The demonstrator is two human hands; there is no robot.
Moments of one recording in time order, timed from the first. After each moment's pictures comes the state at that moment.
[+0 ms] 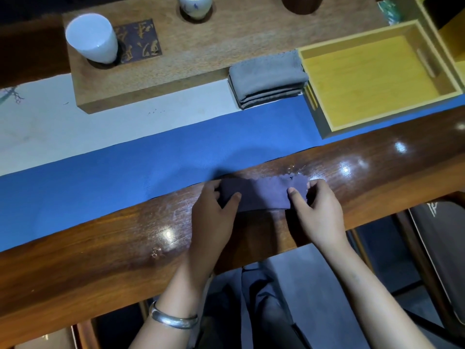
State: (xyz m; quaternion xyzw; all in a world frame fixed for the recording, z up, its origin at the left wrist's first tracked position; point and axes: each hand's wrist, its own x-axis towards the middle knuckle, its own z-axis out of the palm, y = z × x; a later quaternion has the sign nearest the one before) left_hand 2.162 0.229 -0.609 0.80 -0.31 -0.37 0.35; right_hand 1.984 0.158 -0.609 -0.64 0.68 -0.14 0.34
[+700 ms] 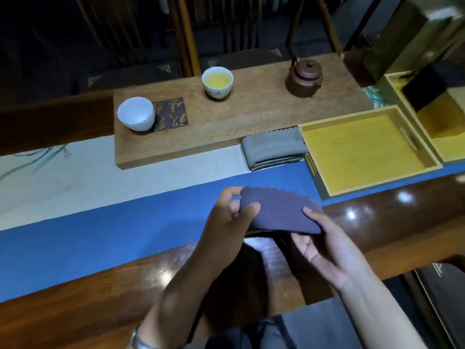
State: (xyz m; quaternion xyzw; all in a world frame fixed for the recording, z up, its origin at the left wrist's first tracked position) left_hand 2.191 0.174 -0.520 0.62 -0.31 -0.51 0.50; right_hand 2.014 0.113 -0.524 -0.03 0.47 -0.33 0.82
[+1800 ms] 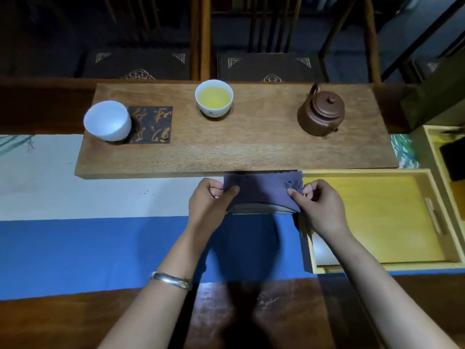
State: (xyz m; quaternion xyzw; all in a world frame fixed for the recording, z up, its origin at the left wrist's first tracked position) left_hand 2.218 0.017 -0.616 0.80 -0.14 -0.37 0.46; right_hand 2.031 -0.111 -0.604 -0.71 0.56 -0.17 0.38
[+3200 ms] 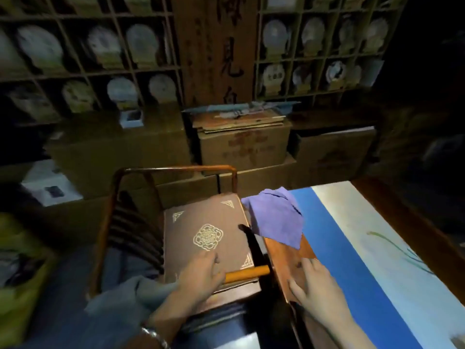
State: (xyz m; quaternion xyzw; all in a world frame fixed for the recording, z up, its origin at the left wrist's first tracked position) left_hand 2.237 0.677 -0.453 0.96 0.15 -0.03 0.22; right_hand 2.324 0.409 -0.448 -0.96 -0.24 0.02 0.15
